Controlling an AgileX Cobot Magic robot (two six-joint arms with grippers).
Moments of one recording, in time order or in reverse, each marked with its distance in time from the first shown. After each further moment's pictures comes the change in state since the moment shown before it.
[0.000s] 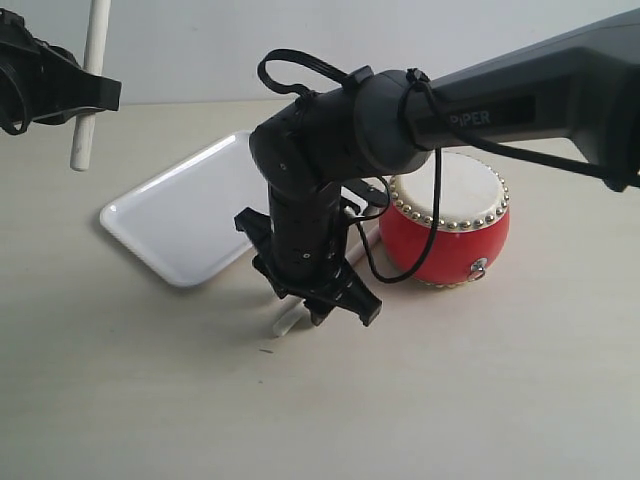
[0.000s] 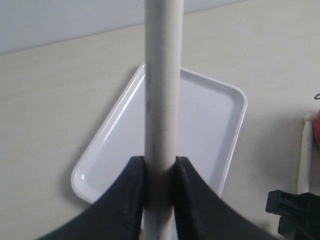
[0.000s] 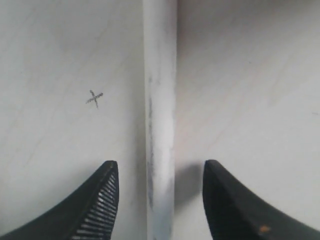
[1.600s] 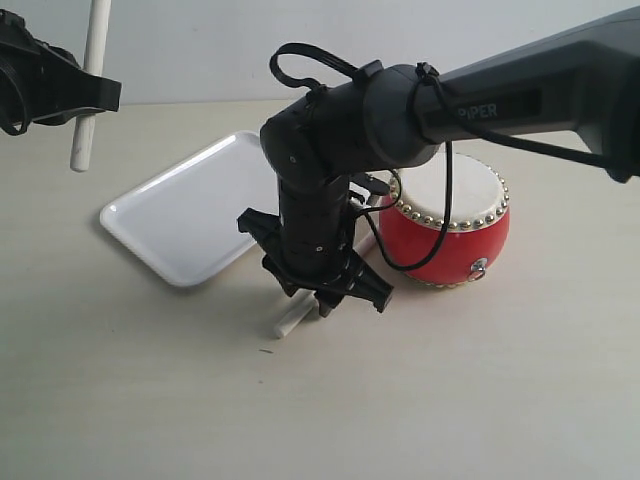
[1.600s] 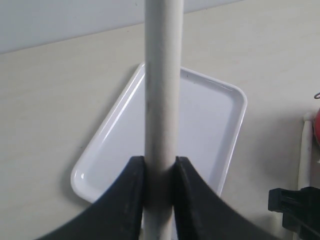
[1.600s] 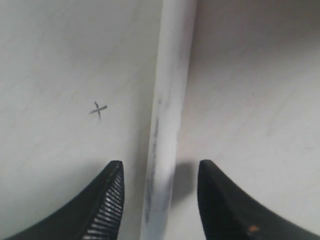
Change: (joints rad) left arm 0.000 0.000 0.000 -0.002 0.005 0.000; right arm -0.024 0.000 0.000 -0.001 0.005 -0.133
